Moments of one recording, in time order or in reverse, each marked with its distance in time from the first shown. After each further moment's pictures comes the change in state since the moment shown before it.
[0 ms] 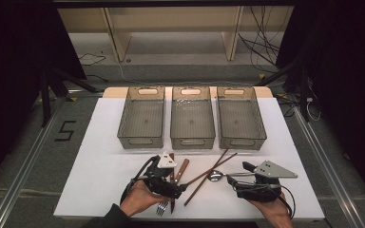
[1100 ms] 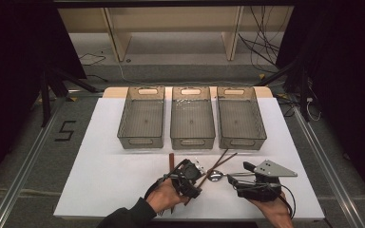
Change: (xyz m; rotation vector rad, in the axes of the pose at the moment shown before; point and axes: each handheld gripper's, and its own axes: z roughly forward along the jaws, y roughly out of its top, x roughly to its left) left arm -0.033 0.029 0.060 0.295 -0.031 0.091; right arm -0.002 0.000 0.000 0.016 -0.007 0.011
